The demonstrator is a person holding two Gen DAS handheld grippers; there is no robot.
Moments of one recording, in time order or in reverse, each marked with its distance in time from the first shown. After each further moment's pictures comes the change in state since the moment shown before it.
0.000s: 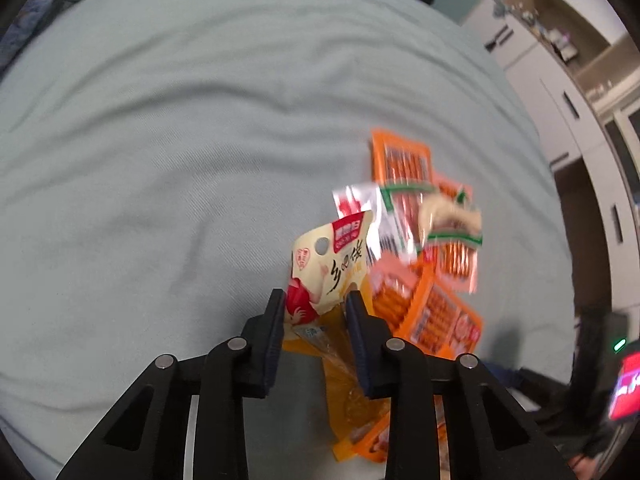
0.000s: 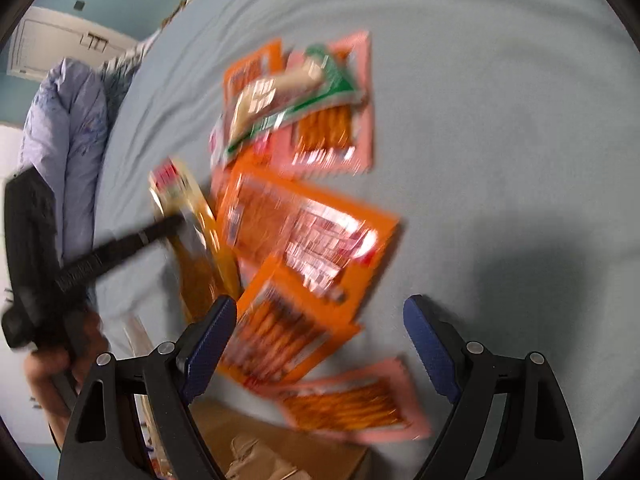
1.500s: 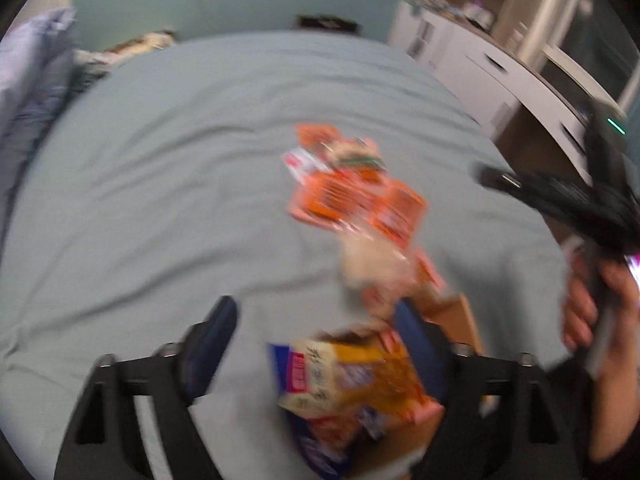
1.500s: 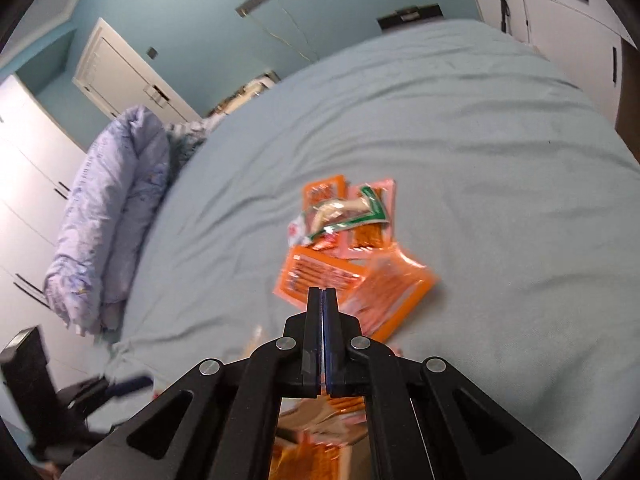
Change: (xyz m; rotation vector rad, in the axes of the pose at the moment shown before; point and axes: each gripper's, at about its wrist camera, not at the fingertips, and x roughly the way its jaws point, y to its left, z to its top) left arm -0.148 -0.019 -0.137 0.250 -0.204 0.054; right arm -0.107 0.046 -0.111 -0.138 -0.469 0.083
